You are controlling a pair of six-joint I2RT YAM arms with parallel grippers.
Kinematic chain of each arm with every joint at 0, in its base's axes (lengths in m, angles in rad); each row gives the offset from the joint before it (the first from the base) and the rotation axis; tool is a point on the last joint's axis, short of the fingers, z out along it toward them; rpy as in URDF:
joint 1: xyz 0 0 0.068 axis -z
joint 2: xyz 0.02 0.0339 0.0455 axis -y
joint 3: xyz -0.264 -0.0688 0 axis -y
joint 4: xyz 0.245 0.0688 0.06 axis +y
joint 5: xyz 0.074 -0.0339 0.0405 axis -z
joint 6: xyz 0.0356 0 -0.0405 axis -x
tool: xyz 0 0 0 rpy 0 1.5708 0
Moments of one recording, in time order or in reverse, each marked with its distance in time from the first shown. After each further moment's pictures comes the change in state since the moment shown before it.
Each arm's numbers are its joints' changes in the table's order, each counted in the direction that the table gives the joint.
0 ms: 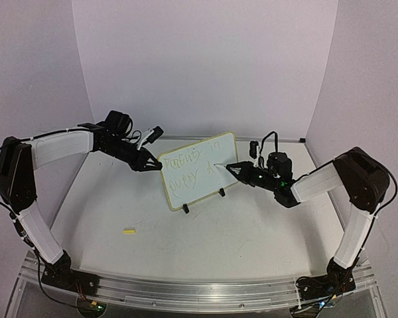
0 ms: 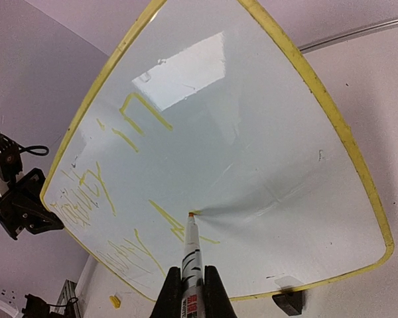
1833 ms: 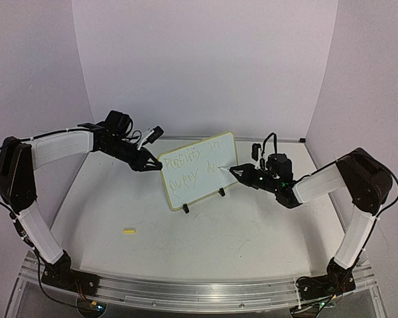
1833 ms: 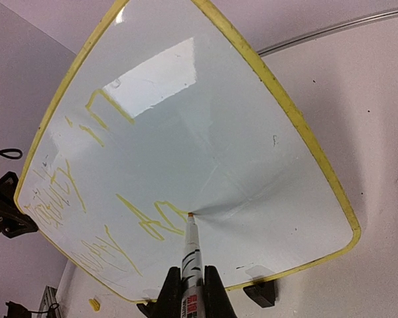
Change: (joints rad) left arm 0.001 0.000 0.000 0.000 0.000 -0.001; right arm 0.000 0.030 -0.017 0.080 0.092 0.038
